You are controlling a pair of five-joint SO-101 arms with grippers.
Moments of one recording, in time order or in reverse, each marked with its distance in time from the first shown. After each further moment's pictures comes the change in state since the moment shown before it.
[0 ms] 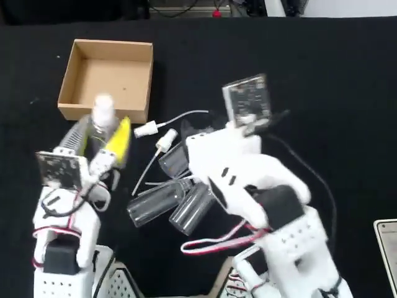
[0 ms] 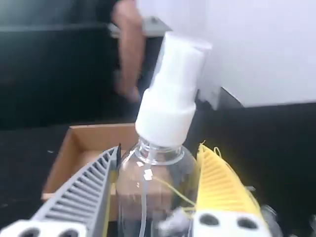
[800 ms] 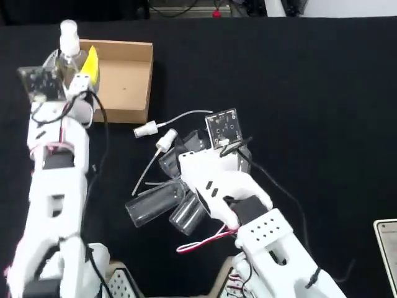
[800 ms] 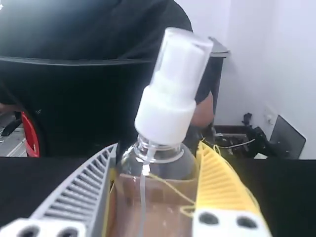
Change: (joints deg) left arm -10.3 67.6 -24.1 -48.3 0.0; right arm -0.1 0.0 34.4 -39.8 0.0
